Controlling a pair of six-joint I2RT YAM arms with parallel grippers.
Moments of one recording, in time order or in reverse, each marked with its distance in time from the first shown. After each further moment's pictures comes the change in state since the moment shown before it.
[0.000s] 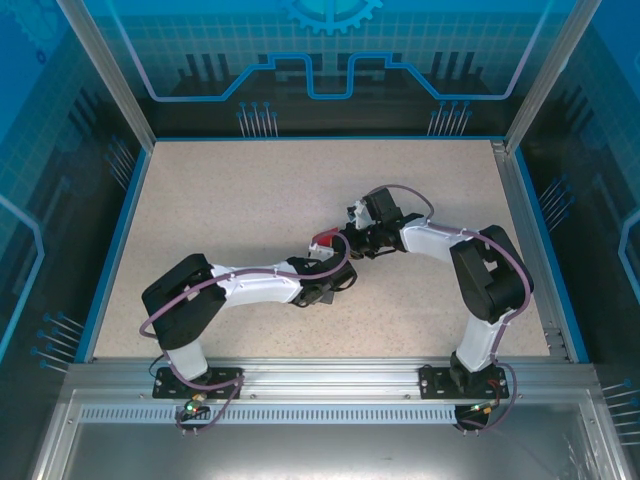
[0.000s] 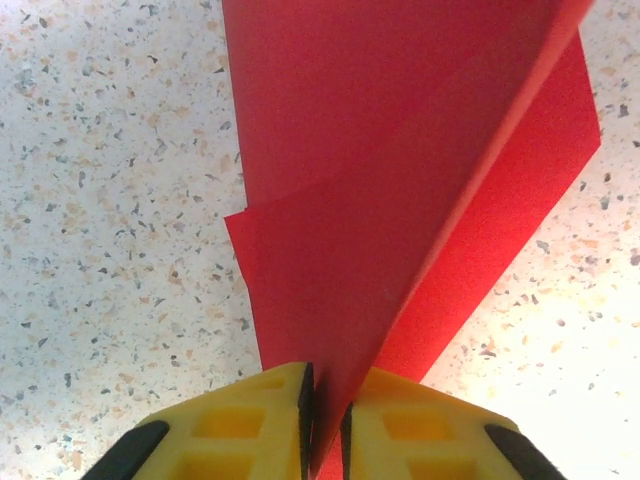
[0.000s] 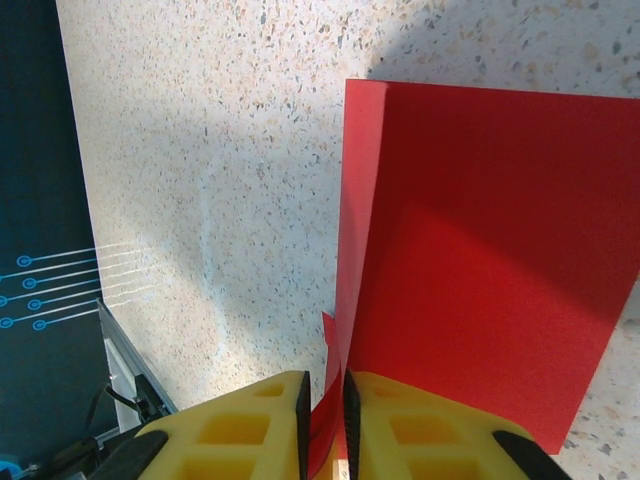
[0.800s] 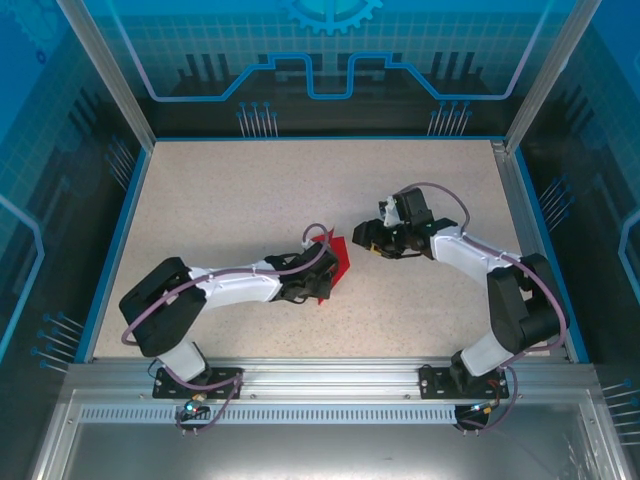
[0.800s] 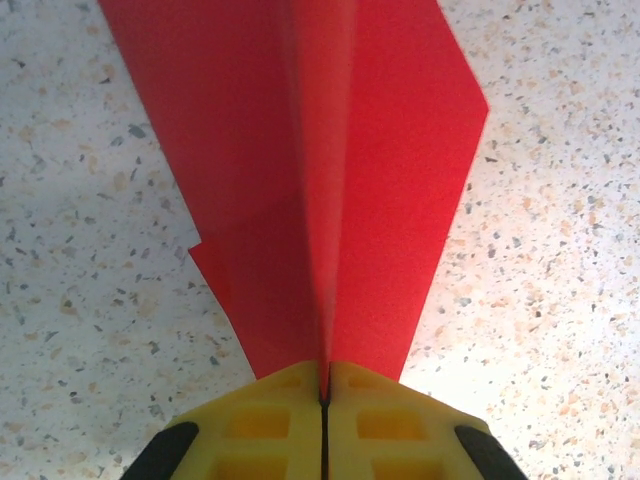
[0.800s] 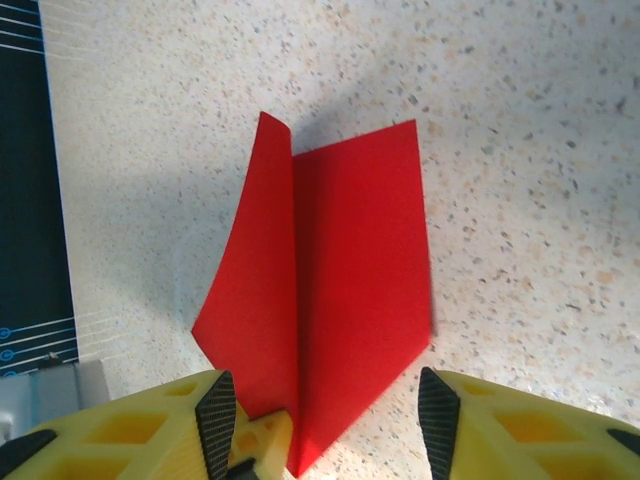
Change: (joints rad) left arm 0.108 -0.118 -0.144 0.235 0.282 0.065; right arm -0.111 -0.248 -0.140 -0.071 0.123 -0.011
